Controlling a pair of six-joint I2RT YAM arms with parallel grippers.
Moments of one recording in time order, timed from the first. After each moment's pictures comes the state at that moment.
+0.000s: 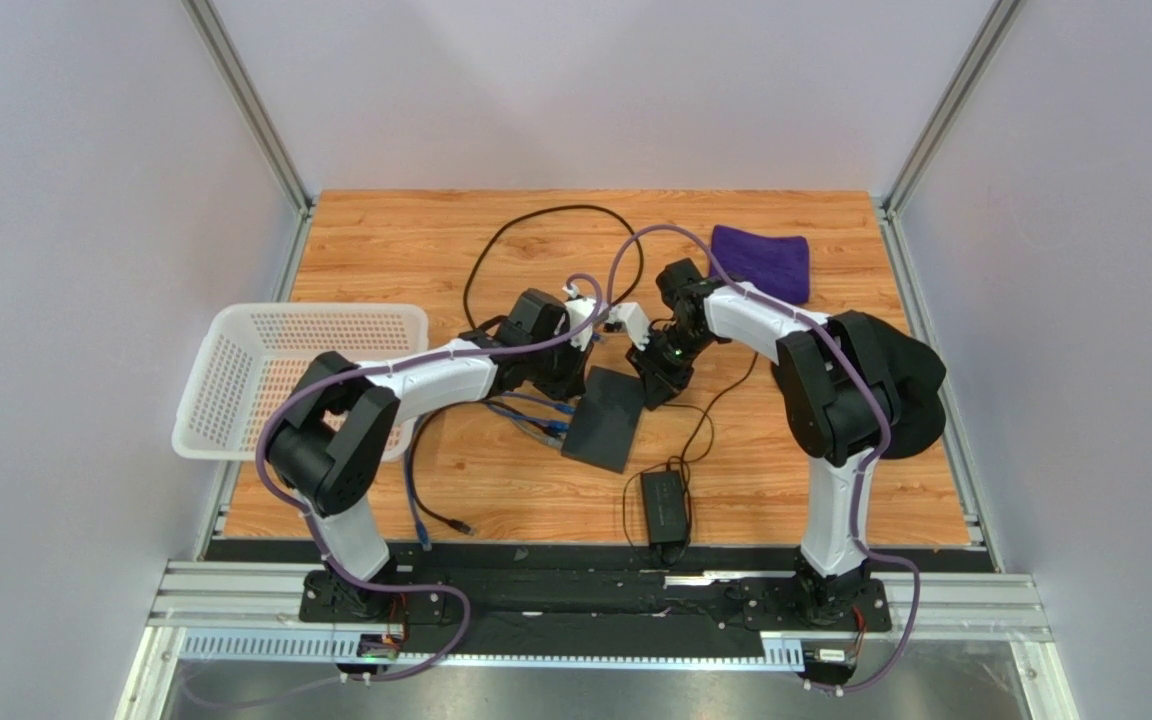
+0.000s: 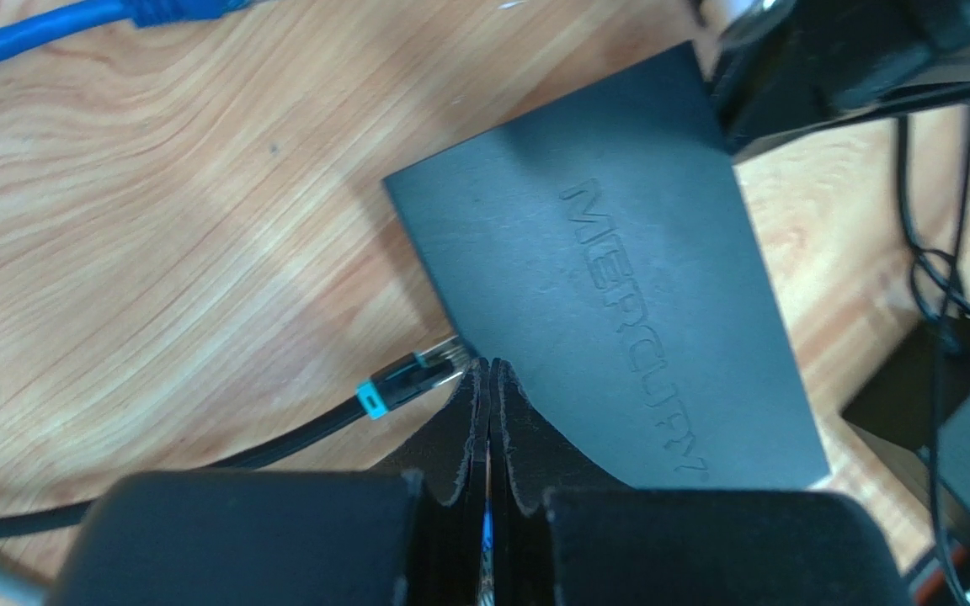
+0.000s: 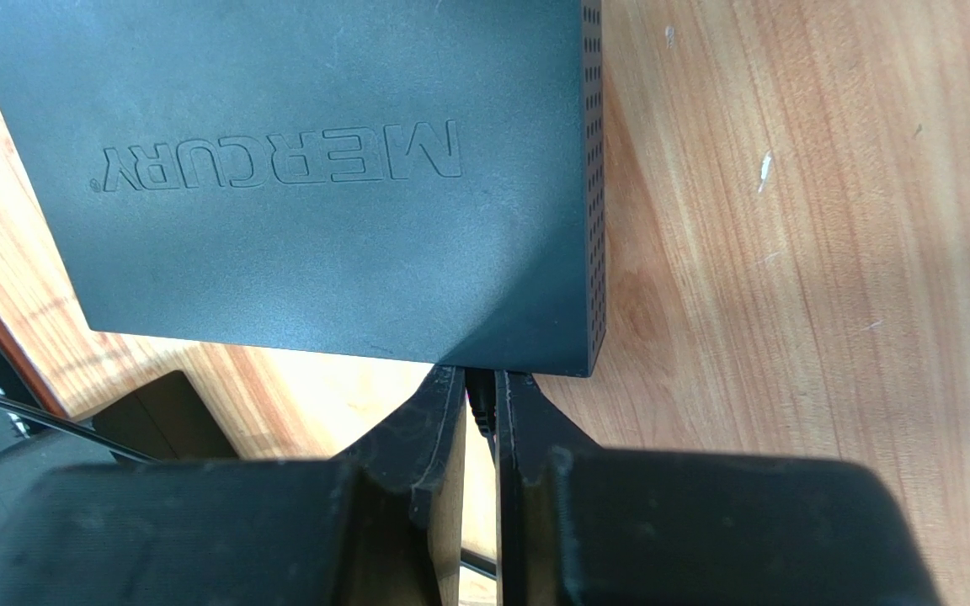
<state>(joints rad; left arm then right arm) -0.65 1.74 1.05 -0.13 0.27 -0.07 0.42 2.00 1.39 -0.80 -0.54 -0.63</state>
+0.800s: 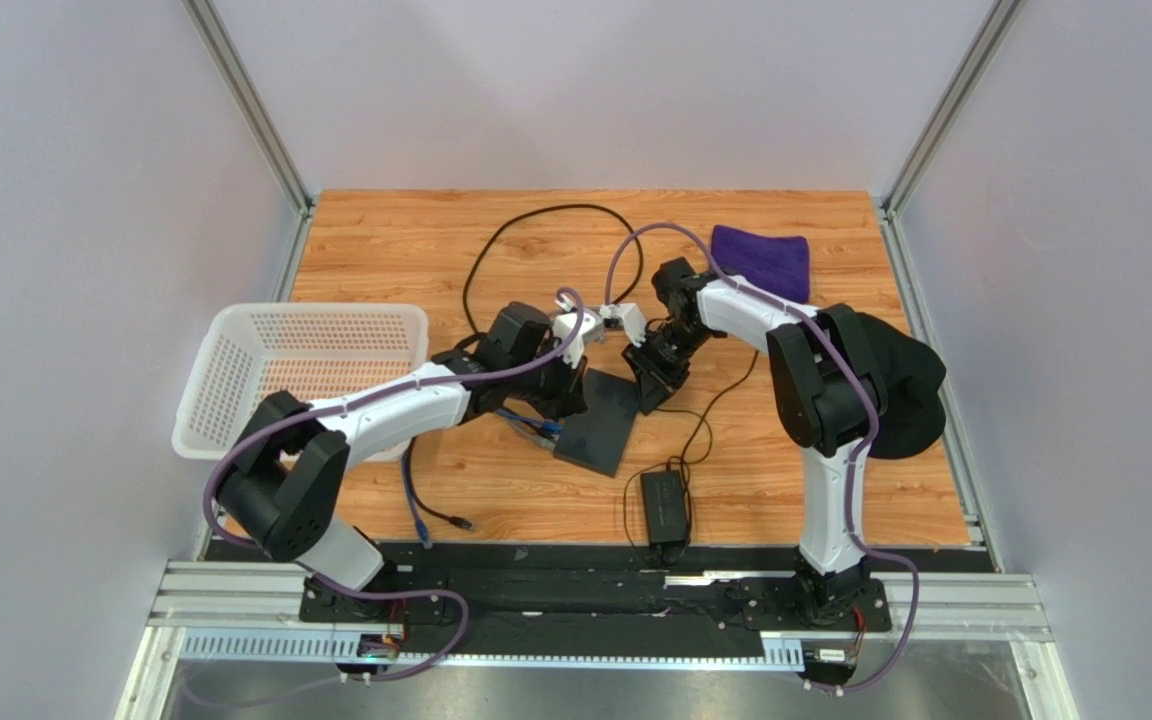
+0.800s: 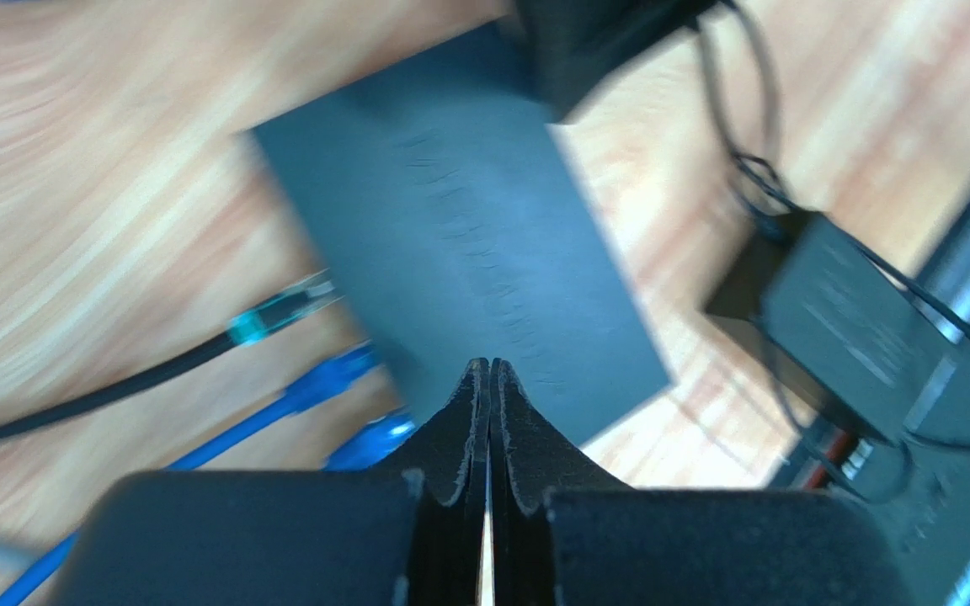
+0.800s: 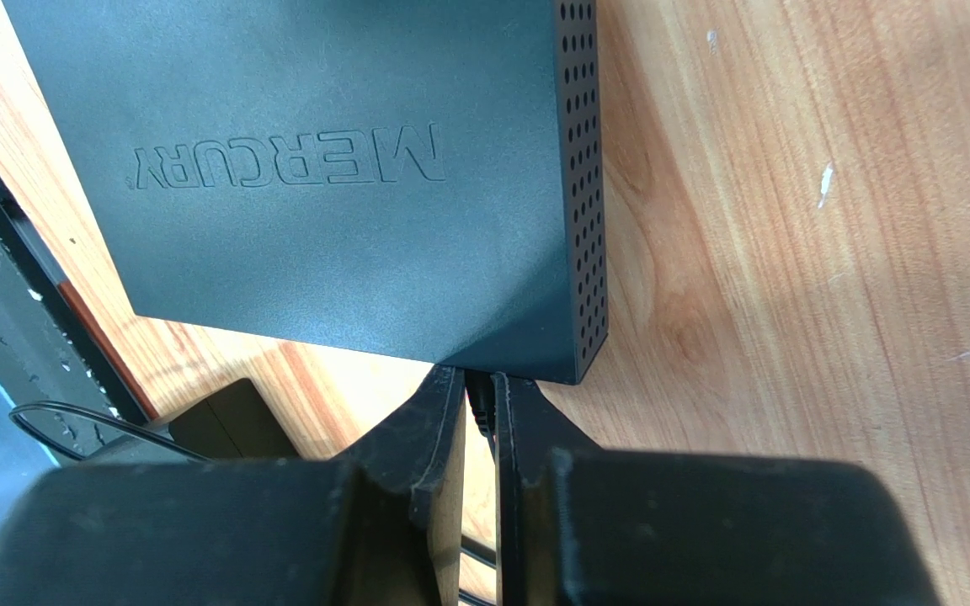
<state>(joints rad) -0.67 1.52 0.90 -0.13 0.33 -0.09 0.42 2.07 1.46 -0.88 -0.59 -0.55</state>
